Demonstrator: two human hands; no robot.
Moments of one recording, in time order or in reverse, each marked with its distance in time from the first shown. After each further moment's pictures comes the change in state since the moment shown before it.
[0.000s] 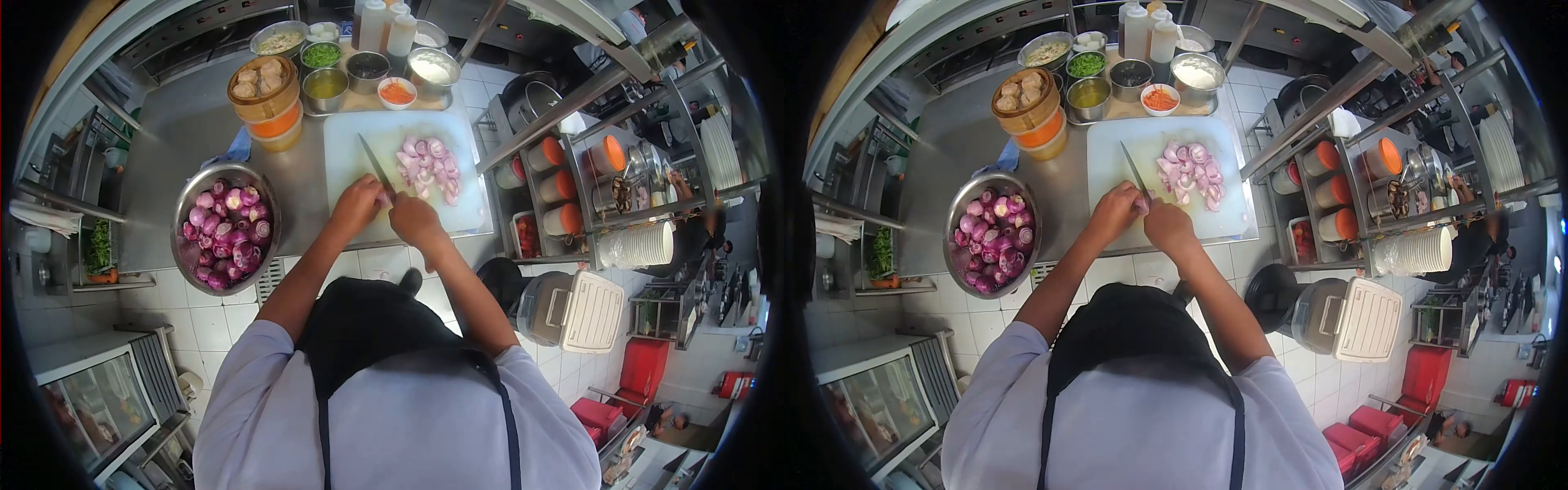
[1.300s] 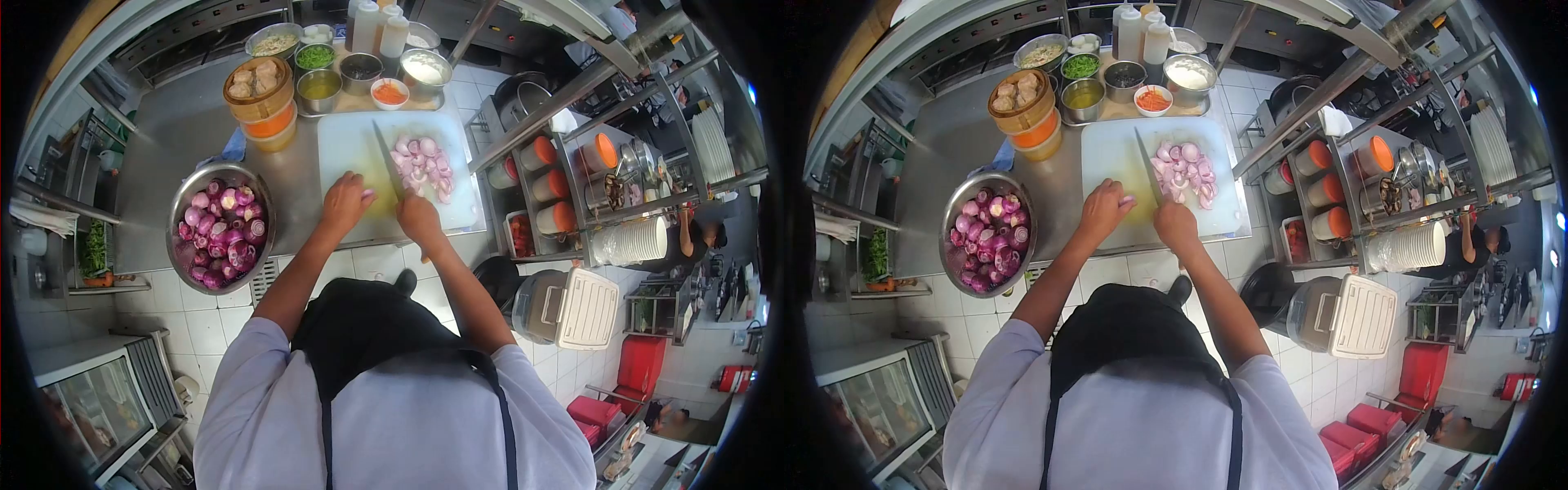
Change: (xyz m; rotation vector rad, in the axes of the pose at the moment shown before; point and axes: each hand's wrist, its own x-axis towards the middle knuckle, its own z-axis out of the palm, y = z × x) left_hand -0.004 -0.005 0.001 0.245 0.008 -0.238; right_hand -0.002 0.037 0.023 0.108 0.231 0.030
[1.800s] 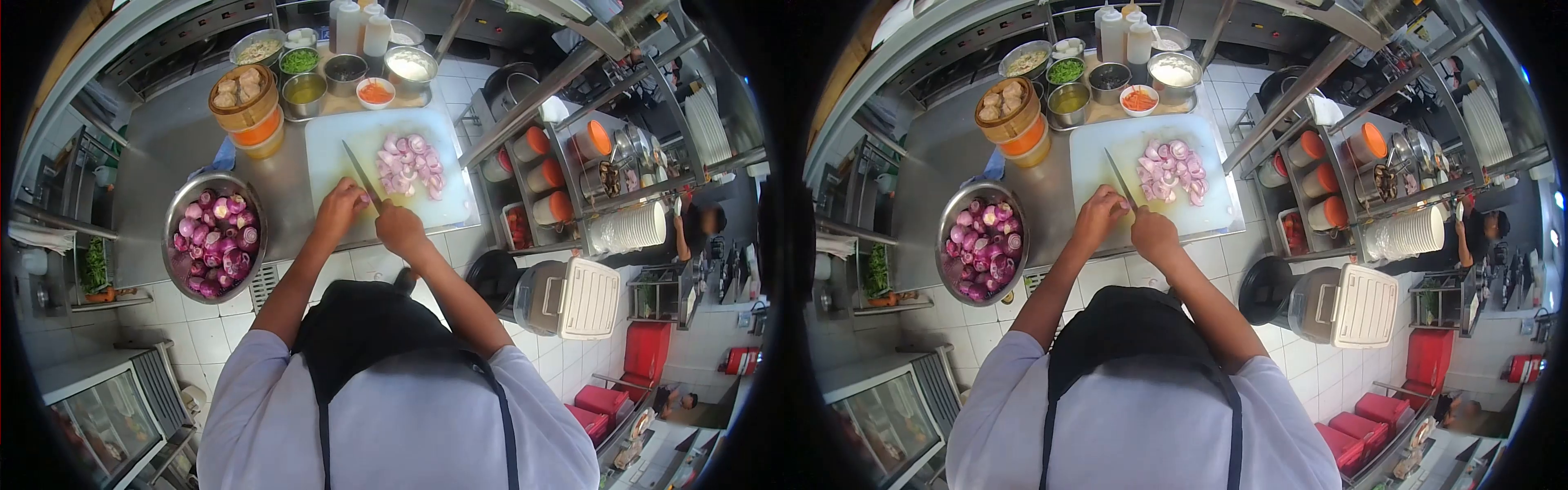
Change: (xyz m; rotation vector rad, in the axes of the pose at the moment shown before) left_hand -0.012 0.003 0.004 -0.283 0.043 0.160; right_hand -0.024 -0.039 -0.015 -0.054 -0.161 0.005
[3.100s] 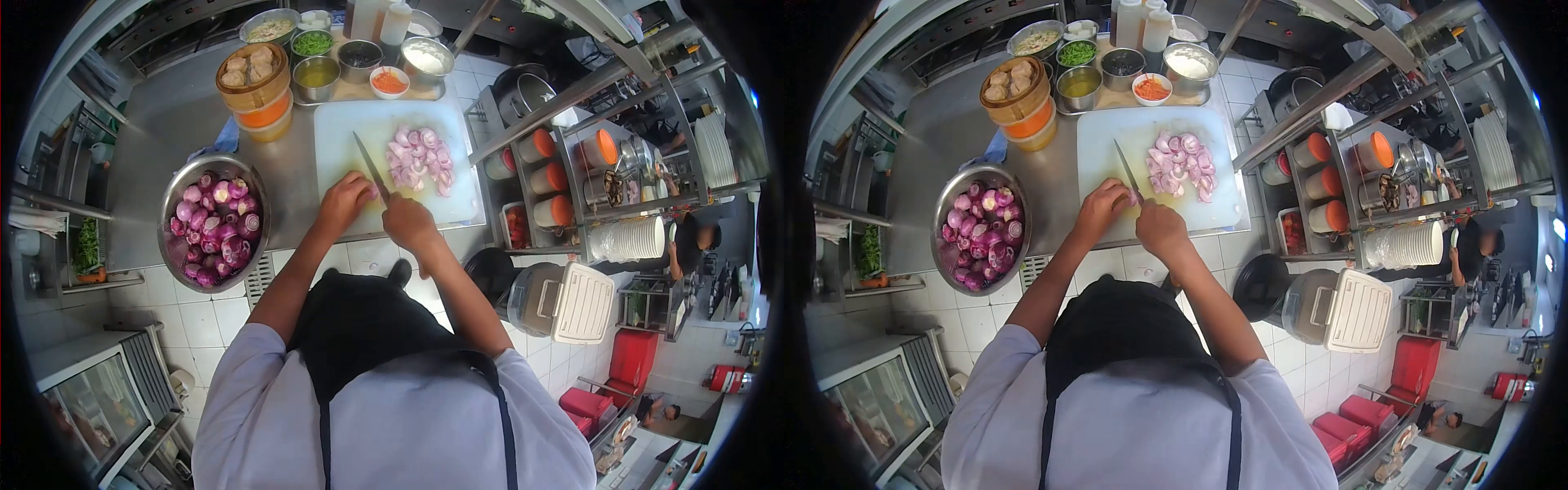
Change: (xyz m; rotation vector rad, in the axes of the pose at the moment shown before) left_hand -0.005 -0.001 -0.012 -0.096 0.026 0.021; right_hand 0.003 -0.008 -0.007 -0.124 -0.022 -0.073
